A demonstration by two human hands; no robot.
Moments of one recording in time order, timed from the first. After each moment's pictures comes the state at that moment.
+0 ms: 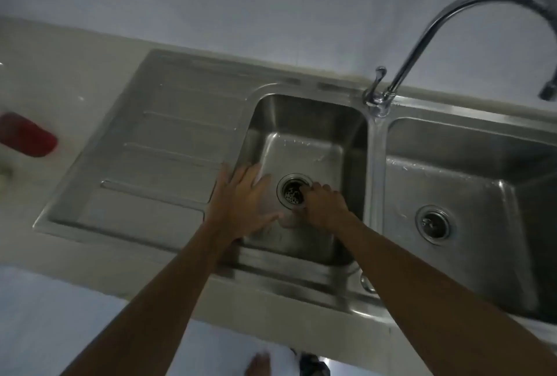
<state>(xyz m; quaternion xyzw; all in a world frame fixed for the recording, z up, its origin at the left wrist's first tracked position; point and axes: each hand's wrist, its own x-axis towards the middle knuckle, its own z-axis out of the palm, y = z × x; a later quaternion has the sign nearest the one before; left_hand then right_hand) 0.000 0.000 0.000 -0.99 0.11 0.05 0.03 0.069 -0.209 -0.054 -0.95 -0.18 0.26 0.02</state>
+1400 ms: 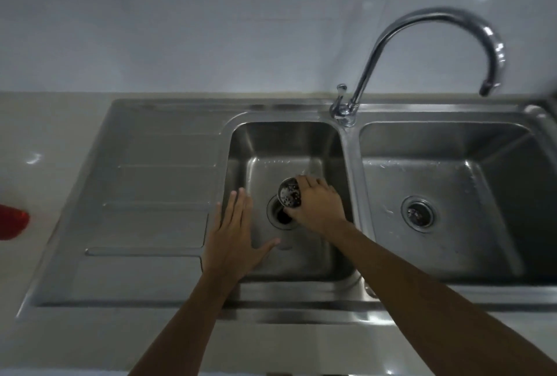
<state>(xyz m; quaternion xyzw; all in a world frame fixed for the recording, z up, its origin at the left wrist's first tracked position) -0.001 0.000 -0.020 -0.99 0.09 0.05 -0.02 0.075 -0.213 -0.016 -0.98 -0.08 0.08 0.14</state>
